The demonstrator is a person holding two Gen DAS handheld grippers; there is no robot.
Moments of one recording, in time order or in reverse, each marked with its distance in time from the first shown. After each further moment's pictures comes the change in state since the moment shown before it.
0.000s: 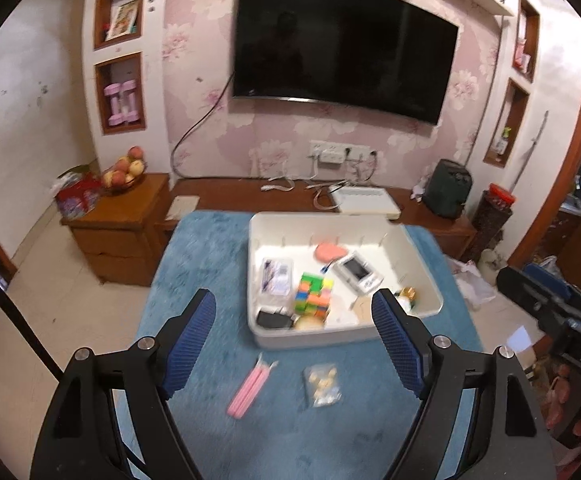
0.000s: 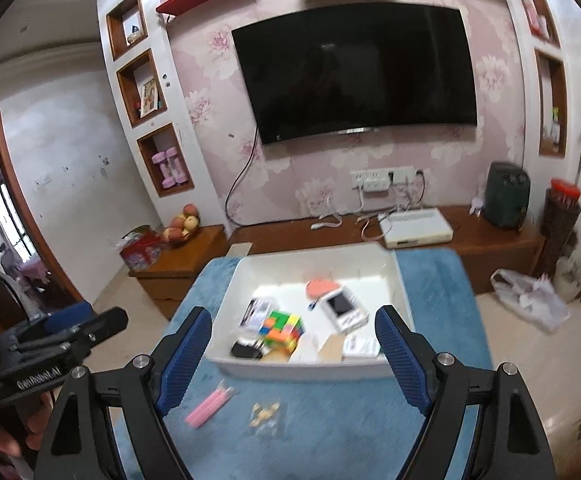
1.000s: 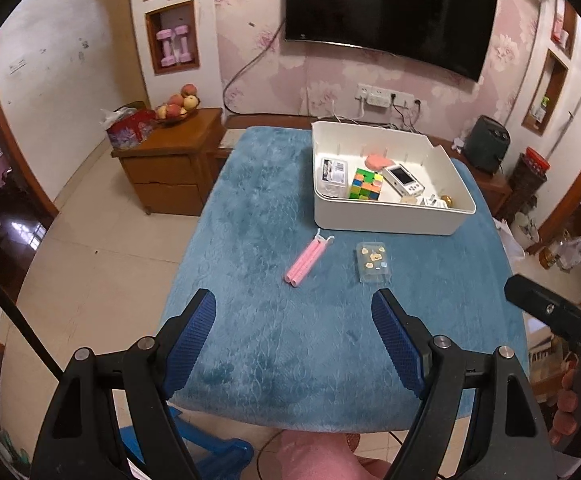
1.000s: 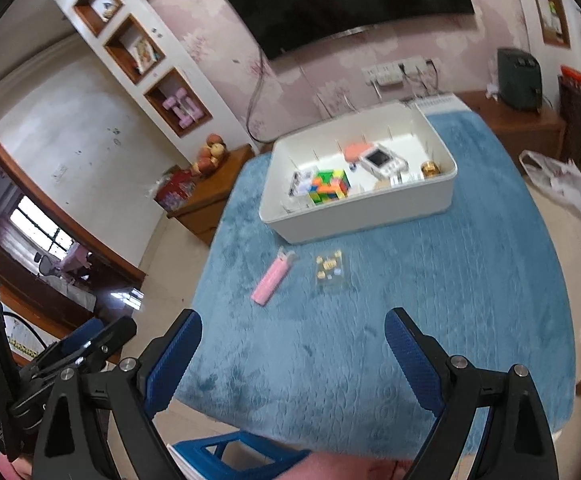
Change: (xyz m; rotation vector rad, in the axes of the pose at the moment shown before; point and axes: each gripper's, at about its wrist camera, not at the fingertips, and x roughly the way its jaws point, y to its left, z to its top) left arm -0.057 0.032 -0.096 -0.049 0.176 0.133; right arm -0.029 0.025 -0.100 0.190 0.306 0.114
